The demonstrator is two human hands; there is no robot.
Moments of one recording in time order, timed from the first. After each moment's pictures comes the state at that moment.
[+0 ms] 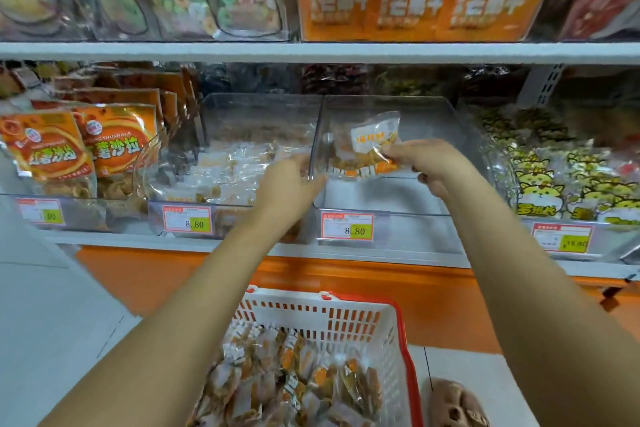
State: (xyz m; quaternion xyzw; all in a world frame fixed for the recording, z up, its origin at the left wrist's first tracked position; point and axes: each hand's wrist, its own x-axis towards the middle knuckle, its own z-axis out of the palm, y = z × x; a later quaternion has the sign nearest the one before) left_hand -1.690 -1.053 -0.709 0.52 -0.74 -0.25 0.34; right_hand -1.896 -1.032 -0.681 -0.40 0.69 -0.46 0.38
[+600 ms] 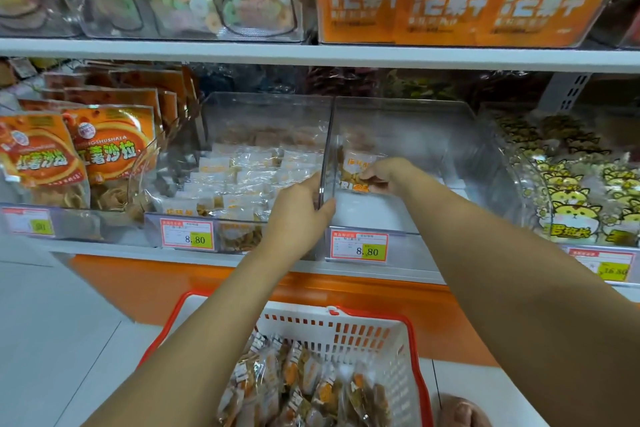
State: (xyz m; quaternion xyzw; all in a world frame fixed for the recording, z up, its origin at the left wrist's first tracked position) left_hand -1.686 -1.058 -0.728 0.50 -0.77 -0.24 0.32; right_hand -1.876 -1.144 -0.737 -0.35 0.75 -0.33 0.45
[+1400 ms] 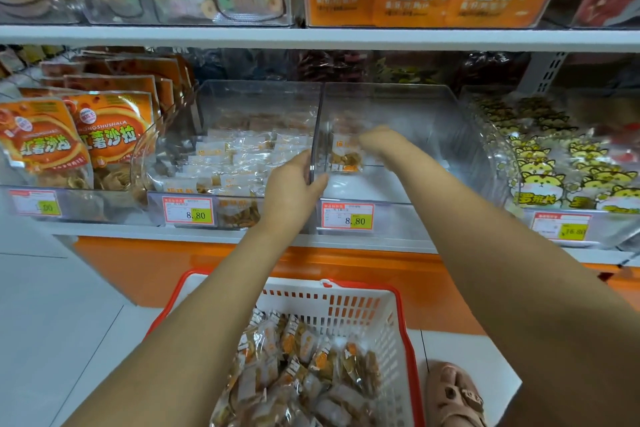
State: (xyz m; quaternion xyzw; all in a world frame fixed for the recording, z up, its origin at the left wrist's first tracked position) left_hand -1.689 -1.048 -0.730 0.49 -0.75 -0.24 0.38; right_hand -1.855 -1.097 -0.691 -0.49 0.77 -0.28 0.31
